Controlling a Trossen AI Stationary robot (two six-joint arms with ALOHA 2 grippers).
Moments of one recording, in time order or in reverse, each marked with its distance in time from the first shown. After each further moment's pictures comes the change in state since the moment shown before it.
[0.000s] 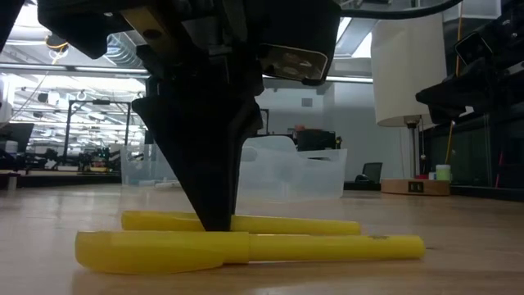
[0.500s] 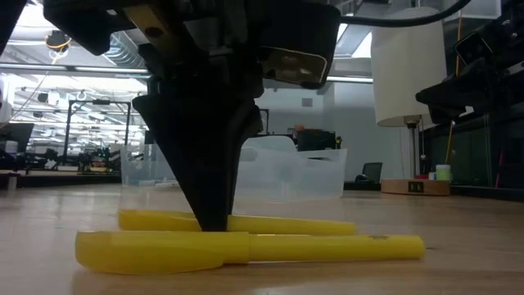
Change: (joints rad) left arm 0.018 -0.004 0.009 -0.015 0.029 0.013; right arm 0.000 0.000 0.000 0.000 0.000 0.000
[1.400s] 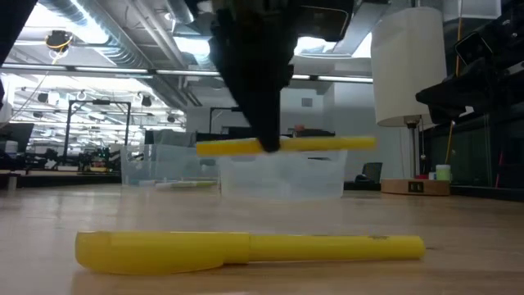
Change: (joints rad) left arm 0.088 -0.038 0.142 -0.133 -0.092 0.127; right arm 0.000 0.000 0.000 0.000 0.000 0.000
